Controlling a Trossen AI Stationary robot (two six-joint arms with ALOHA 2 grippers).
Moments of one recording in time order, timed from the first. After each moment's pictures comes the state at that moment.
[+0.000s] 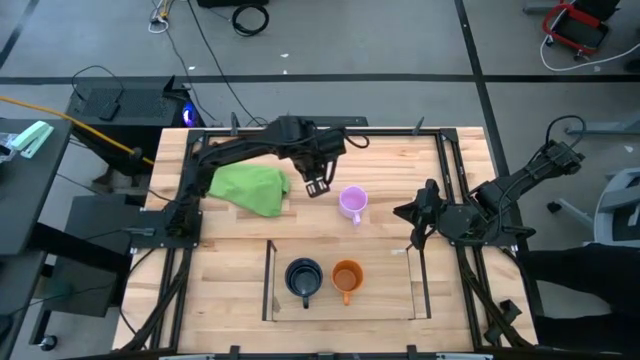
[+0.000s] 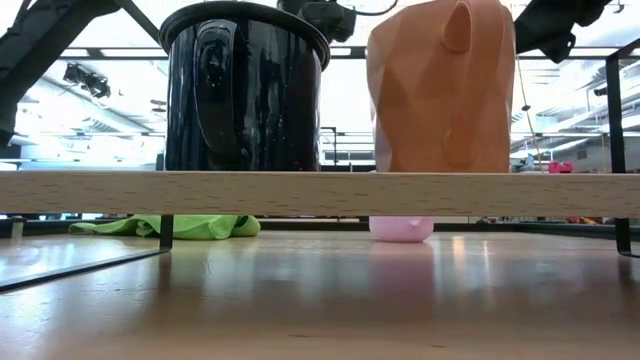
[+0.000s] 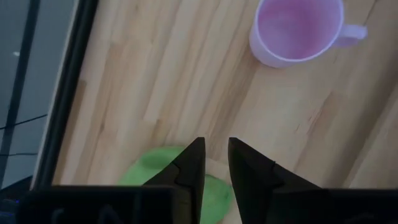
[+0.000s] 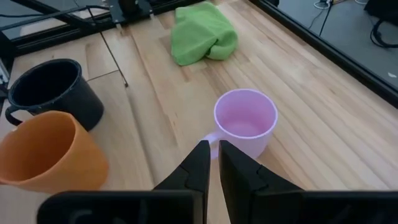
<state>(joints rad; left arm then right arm) 0.19 2.11 2.33 -1.52 -0.18 -0.12 0.51 0.85 0.78 -0.70 0.68 0.67</state>
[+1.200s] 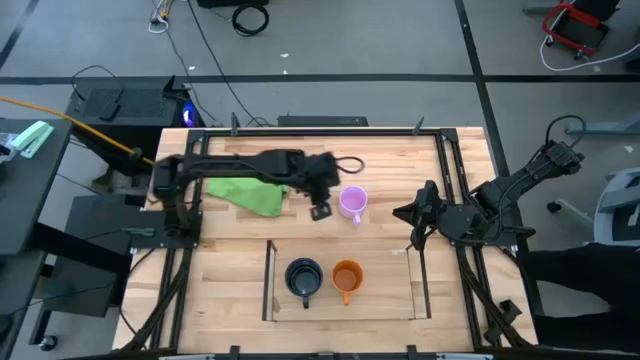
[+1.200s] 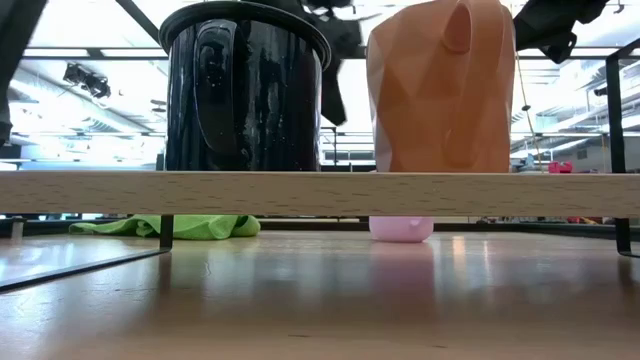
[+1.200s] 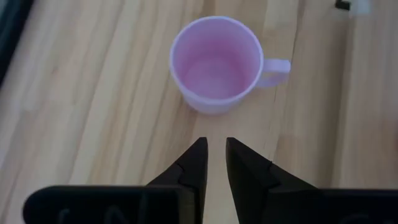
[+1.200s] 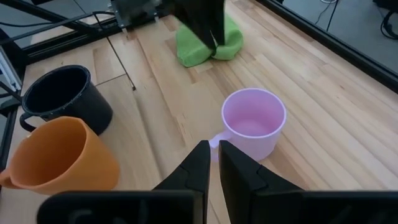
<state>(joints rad) 0.12 1.86 1.64 -0.77 -0.07 -0.07 0.51 0.85 0.78 -0.68 0.67 0.70</state>
